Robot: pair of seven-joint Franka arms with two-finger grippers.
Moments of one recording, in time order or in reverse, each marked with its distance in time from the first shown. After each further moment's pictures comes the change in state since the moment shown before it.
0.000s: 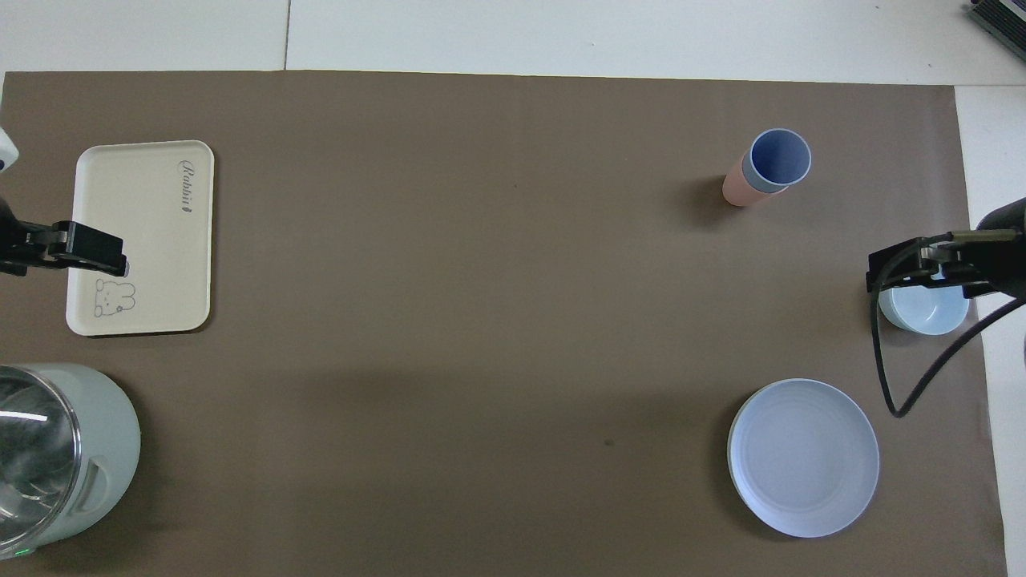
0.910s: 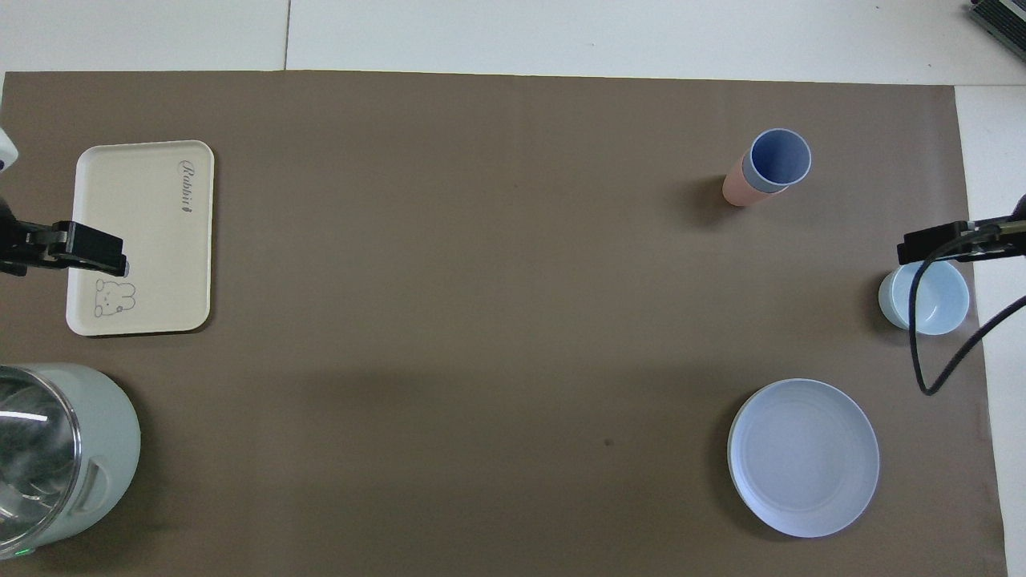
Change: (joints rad) left arm 0.000 -0.001 0.000 0.000 0.000 0.001 0.000; right arm -0.110 0.000 -0.004 -0.088 0.035 0.242 -0.303
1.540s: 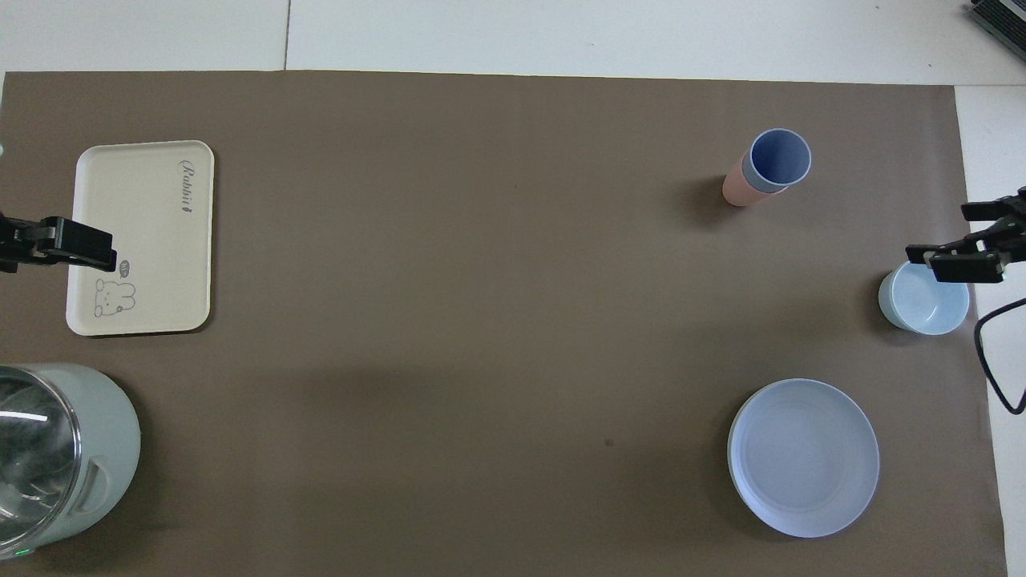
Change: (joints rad) left arm 0.016 0.000 0.001 -0.012 0.000 0.022 0.000; right arm -0.219 0.087 -0.007 -0.250 0.577 0.335 -1.102
